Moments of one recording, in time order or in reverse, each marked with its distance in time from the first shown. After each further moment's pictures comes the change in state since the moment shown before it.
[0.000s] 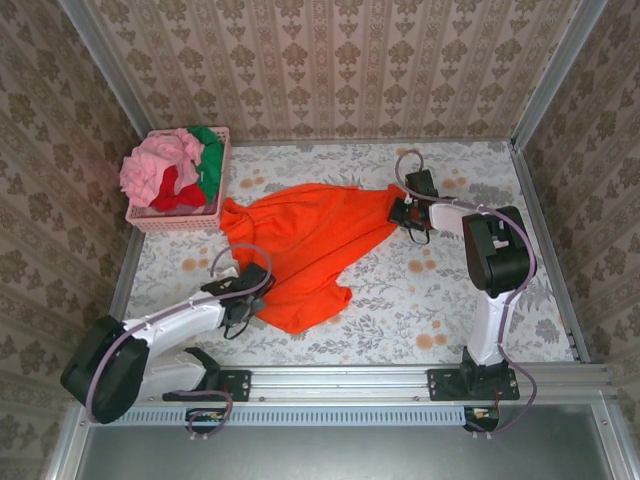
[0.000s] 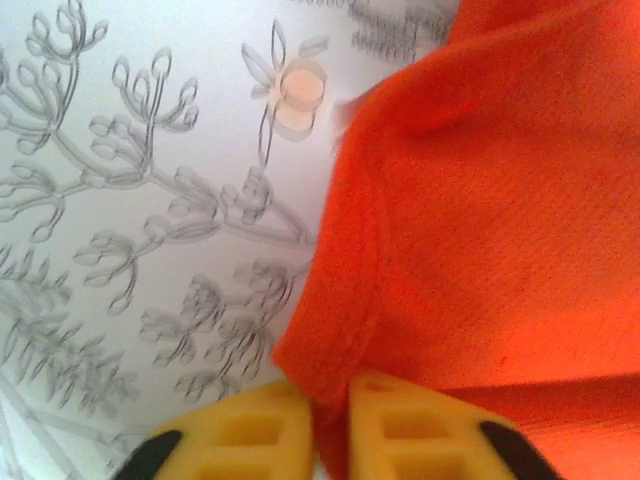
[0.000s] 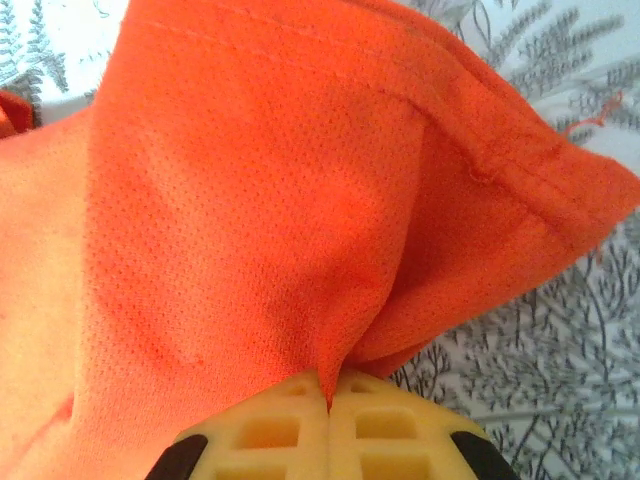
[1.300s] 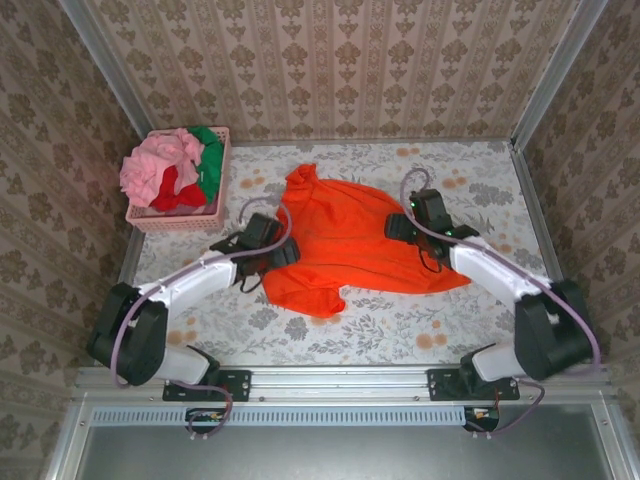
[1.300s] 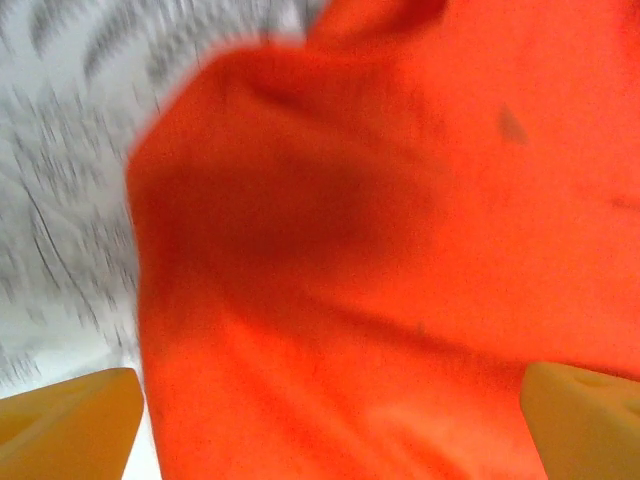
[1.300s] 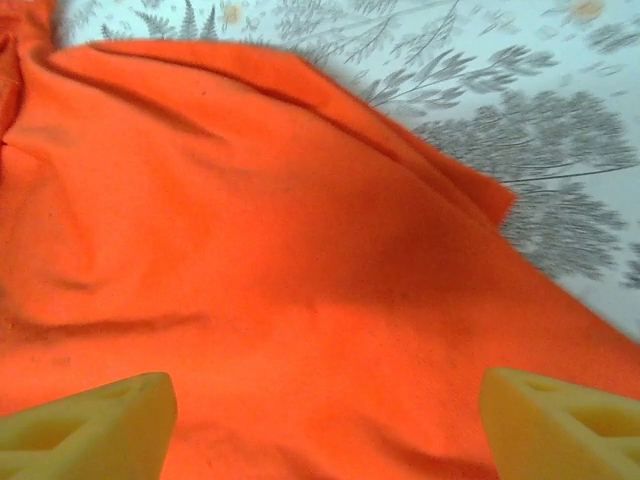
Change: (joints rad) left arm 0.050 0.183 0.321 0.109 0.221 0.327; right arm 0.153 -0.513 -0.274 -0.116 0.220 -0.073
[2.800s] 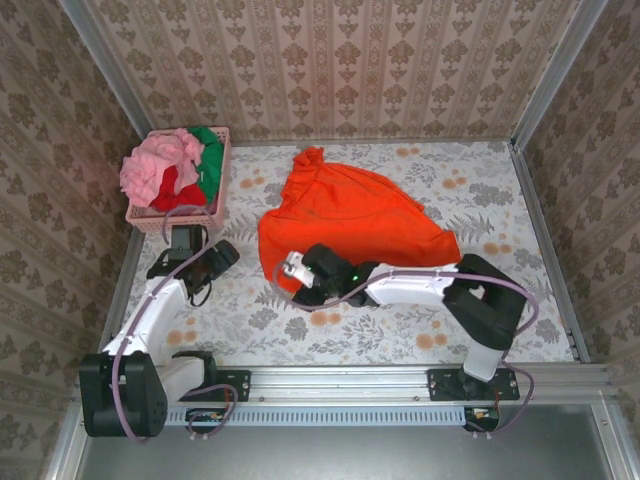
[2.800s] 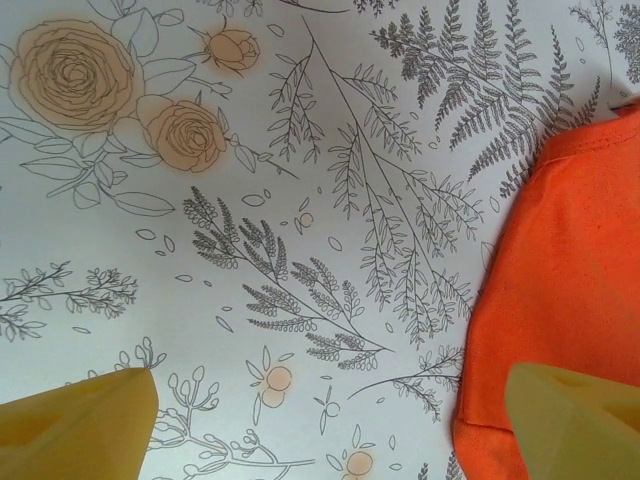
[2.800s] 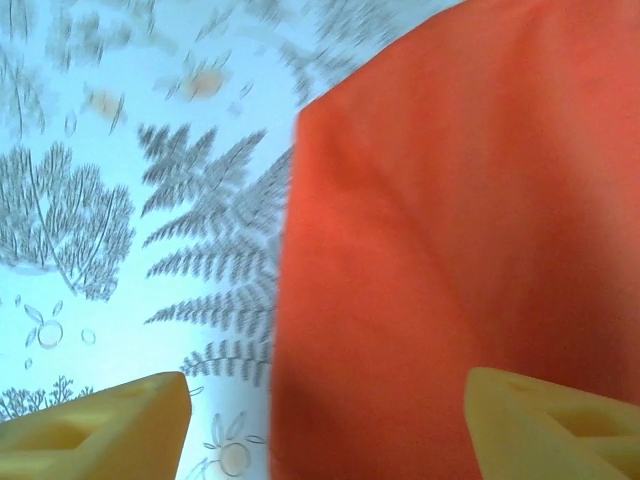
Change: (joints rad) left arm 0.539 -0.302 -0.138 -0.129 0.177 0.095; right arm 0.657 0.327 0.124 0.197 -0.082 -0.601
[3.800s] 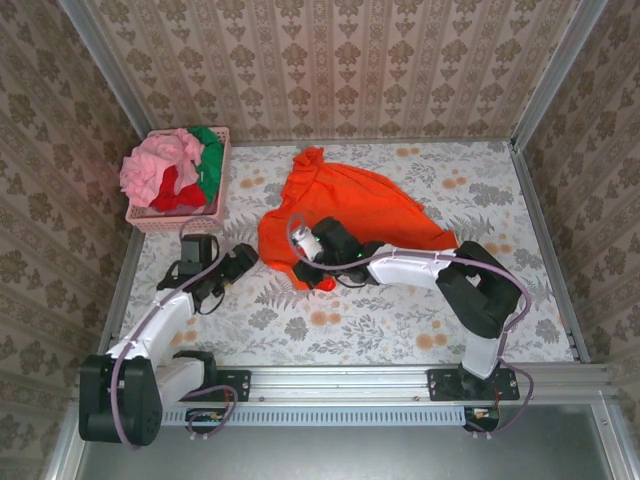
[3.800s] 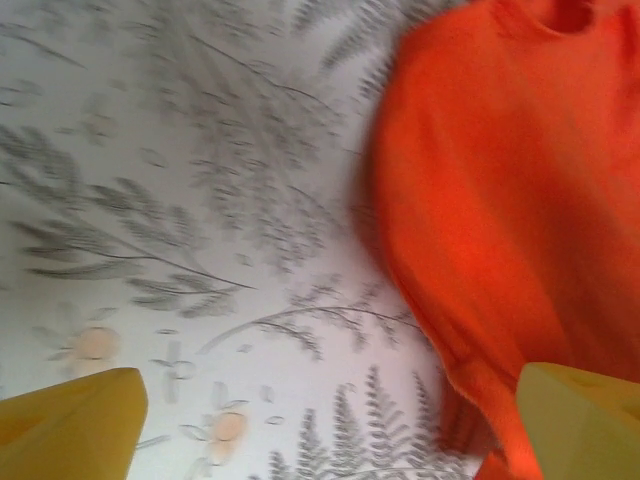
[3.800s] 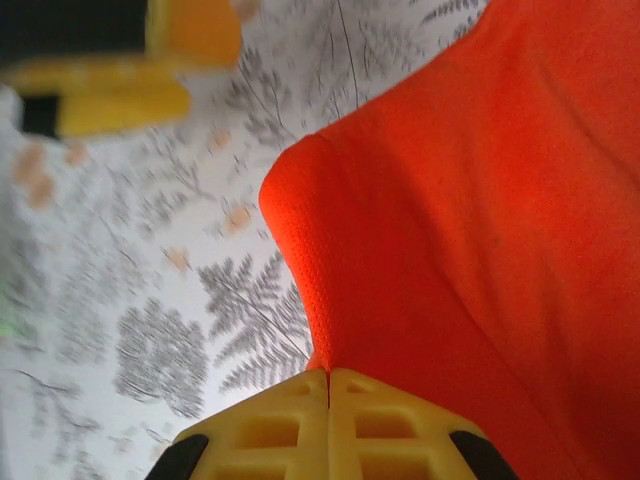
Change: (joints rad) left arm -0.096 -0.034 -0.148 0.253 0.215 -0.098; right arm -0.166 0.028 0.060 0.093 -0.363 0.357
